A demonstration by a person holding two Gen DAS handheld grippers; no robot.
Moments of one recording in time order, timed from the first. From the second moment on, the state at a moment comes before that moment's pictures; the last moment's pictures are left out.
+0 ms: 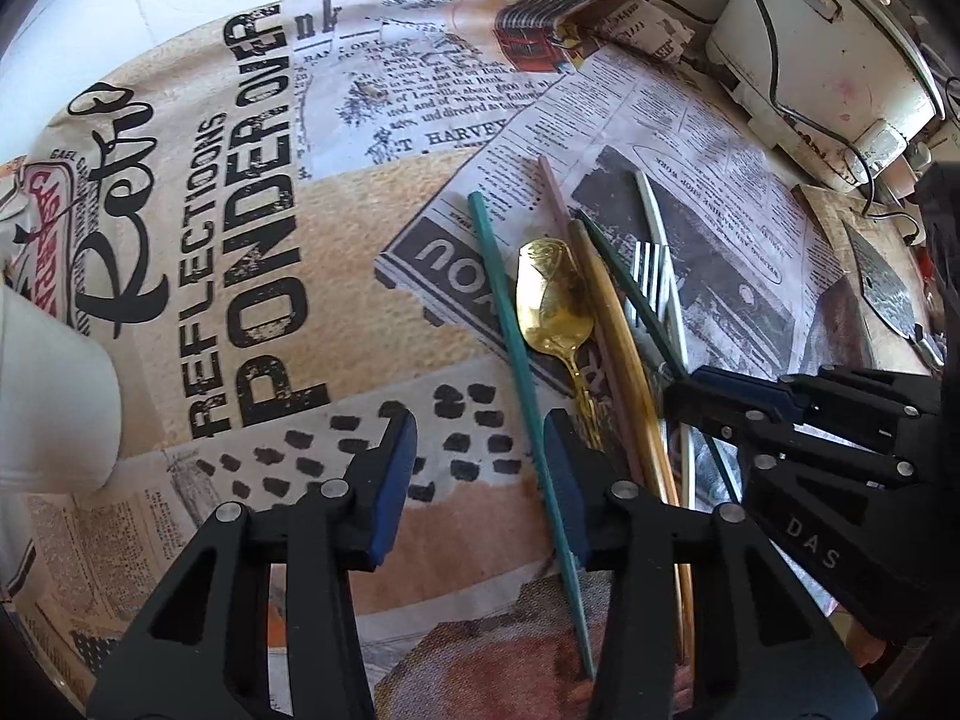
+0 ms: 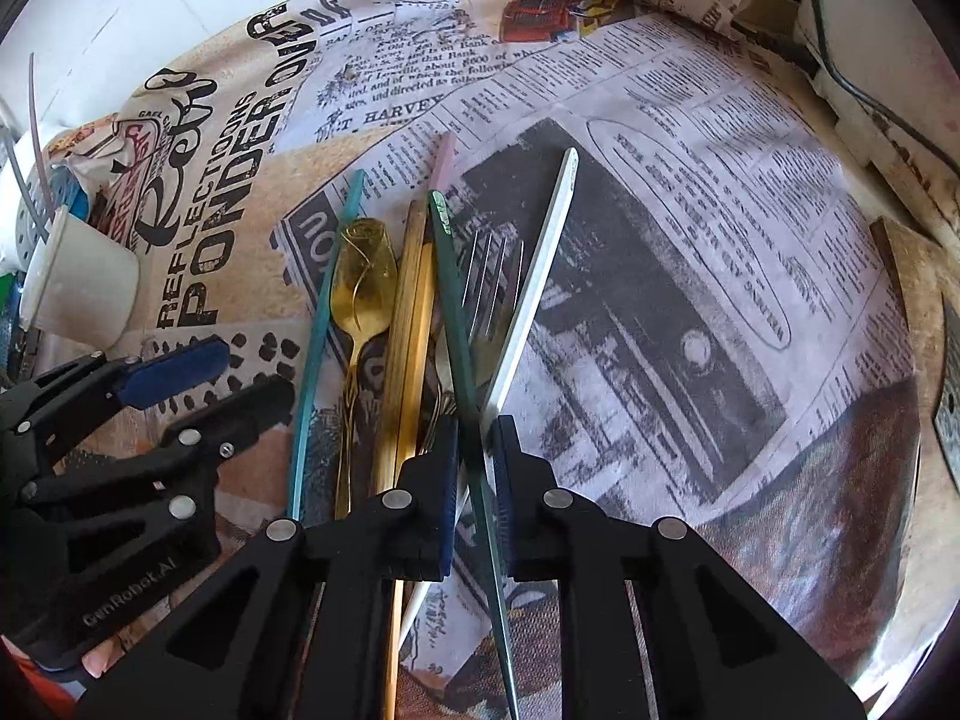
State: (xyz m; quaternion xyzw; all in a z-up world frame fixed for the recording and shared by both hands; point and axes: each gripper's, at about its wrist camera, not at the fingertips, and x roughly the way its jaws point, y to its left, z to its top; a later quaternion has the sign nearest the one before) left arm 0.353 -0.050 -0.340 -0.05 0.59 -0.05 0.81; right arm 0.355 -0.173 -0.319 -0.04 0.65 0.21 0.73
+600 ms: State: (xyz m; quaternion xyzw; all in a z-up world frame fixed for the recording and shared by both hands) left arm 0.403 -0.083 -0.350 0.04 0.60 -0.07 0.80; right arm 0.366 -0.194 -0.305 0.02 0.63 0.20 0.75
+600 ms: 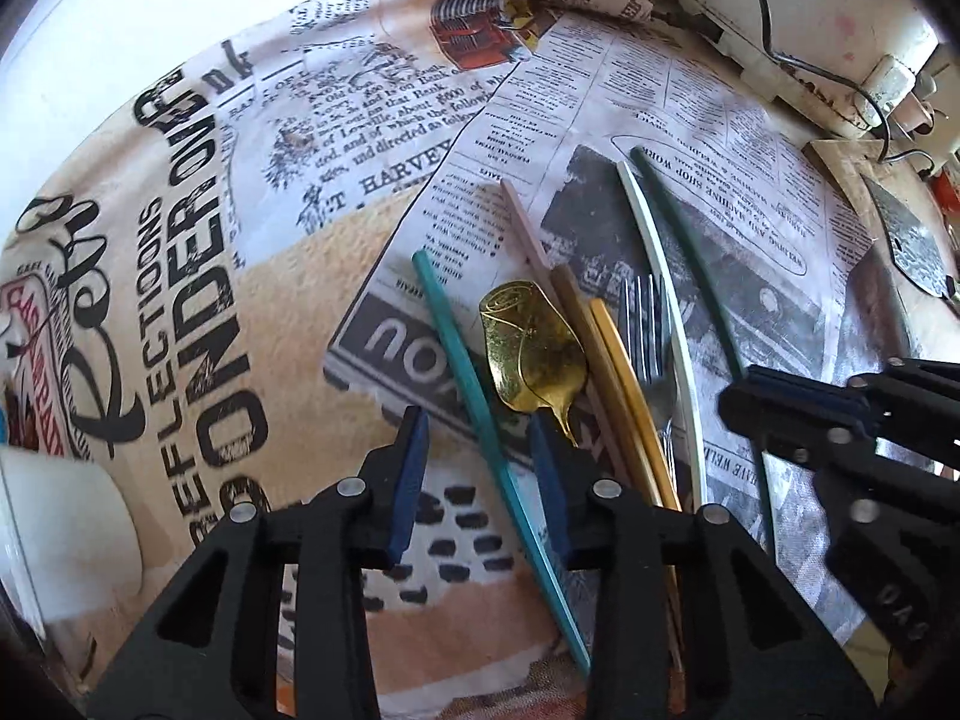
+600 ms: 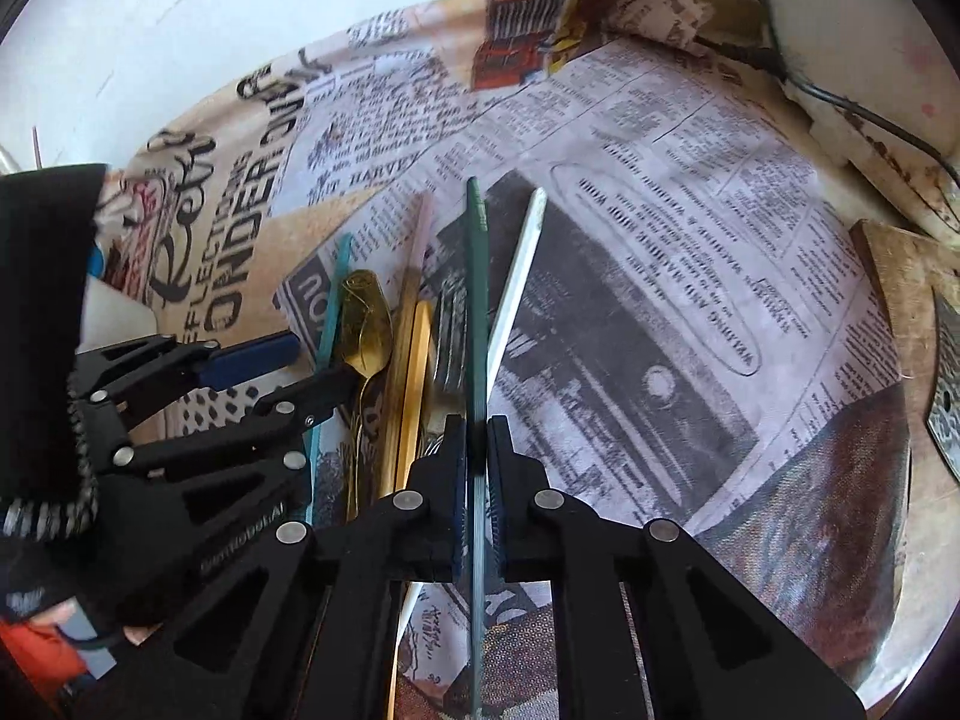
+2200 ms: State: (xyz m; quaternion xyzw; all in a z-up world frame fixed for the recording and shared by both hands) left arm 0.265 -0.018 -0.224 -0.08 0.46 -0.09 0.88; right arm 0.315 -0.180 -0.188 0.04 0.53 0.20 0.82
